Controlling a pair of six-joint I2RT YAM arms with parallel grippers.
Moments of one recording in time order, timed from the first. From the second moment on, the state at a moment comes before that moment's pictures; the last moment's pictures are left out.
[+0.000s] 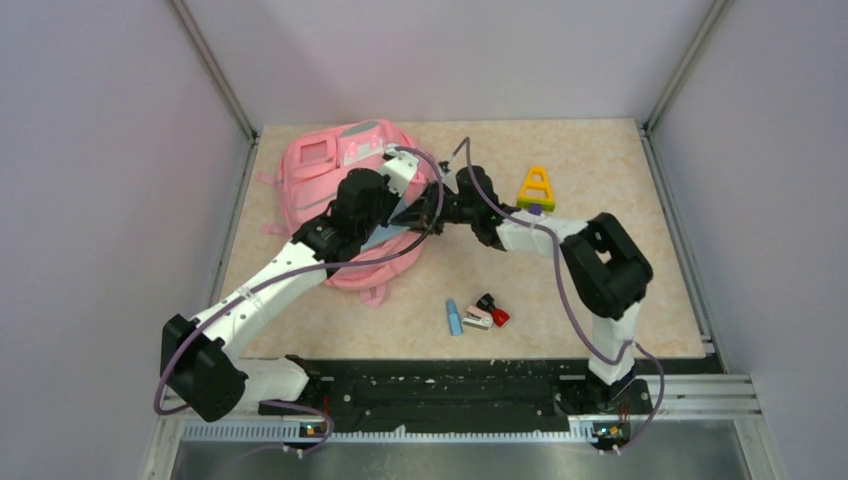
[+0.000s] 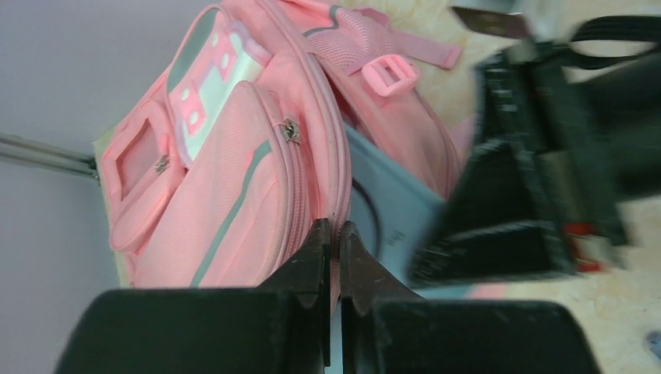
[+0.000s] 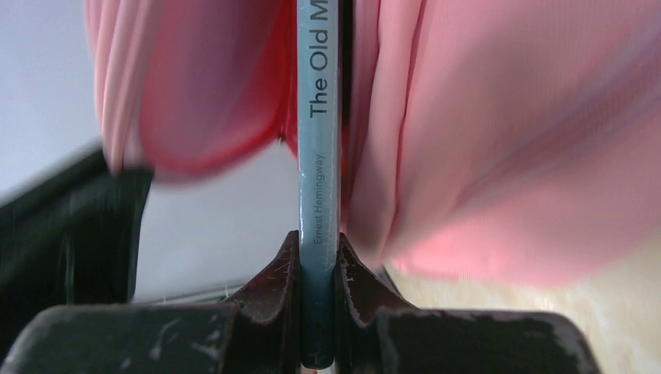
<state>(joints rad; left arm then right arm) -0.62 1.26 1.09 -0.24 -0.31 0.27 0.67 1.85 1.14 0.40 -0.60 1.20</state>
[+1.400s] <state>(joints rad) -0.58 1.23 1.22 -0.30 -0.06 -0.08 0.70 1.33 0.87 0.01 -0.15 0.53</state>
